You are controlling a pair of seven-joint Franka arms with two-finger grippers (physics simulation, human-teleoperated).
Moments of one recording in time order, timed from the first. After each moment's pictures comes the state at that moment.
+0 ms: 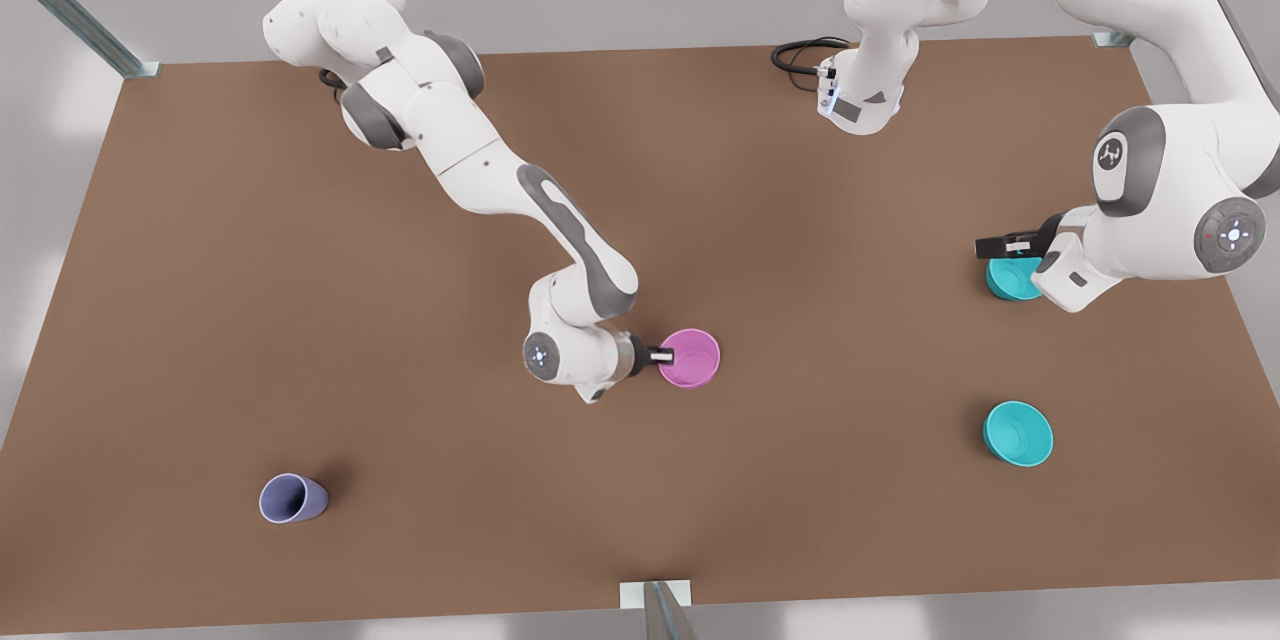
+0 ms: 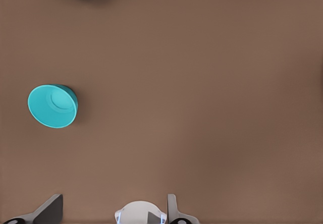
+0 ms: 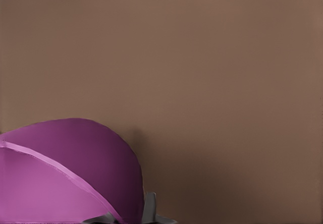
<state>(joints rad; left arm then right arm) 0.04 0.25 -0.02 -1.45 -0.02 1.28 -0.07 0.66 1.06 -0.04 -1.10 0.86 2.21 0.31</state>
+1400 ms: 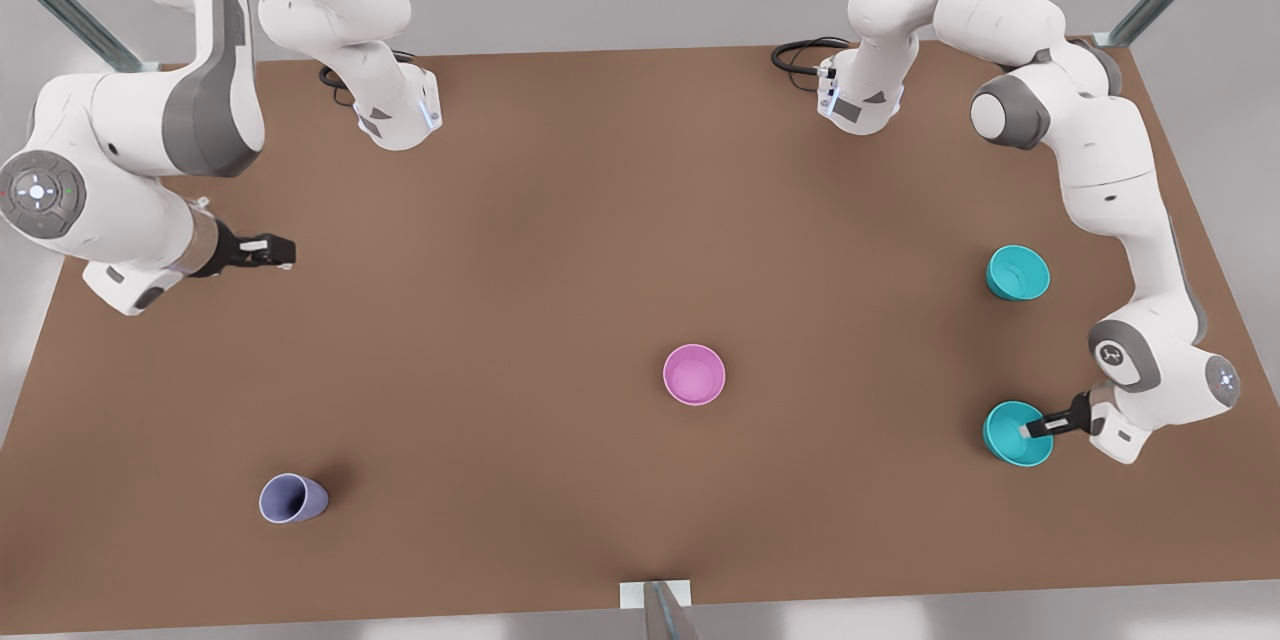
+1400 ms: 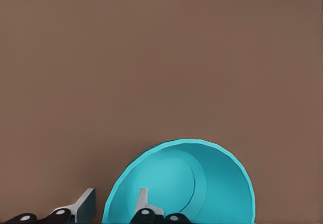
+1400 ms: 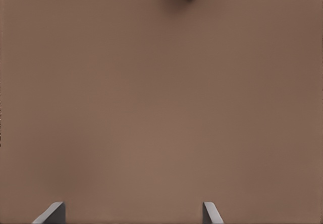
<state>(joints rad) 0.33 1.05 -0.02 -1.08 -0.26 2.08 0.24 0.13 0.17 -0.09 -1.41 -0.04 1.35 -0.04</state>
